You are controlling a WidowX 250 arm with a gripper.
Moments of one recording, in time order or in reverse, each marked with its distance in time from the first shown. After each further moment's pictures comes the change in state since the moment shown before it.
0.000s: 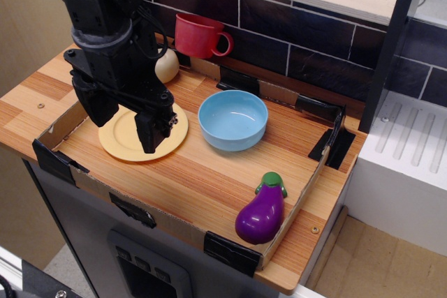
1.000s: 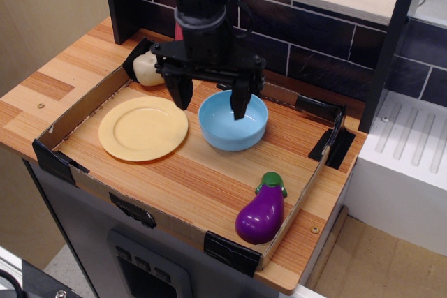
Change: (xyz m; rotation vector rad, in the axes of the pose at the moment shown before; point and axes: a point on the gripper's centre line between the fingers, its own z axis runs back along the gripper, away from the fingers) arm 0.078 -0.035 -0.031 -0.057 -0.020 0.302
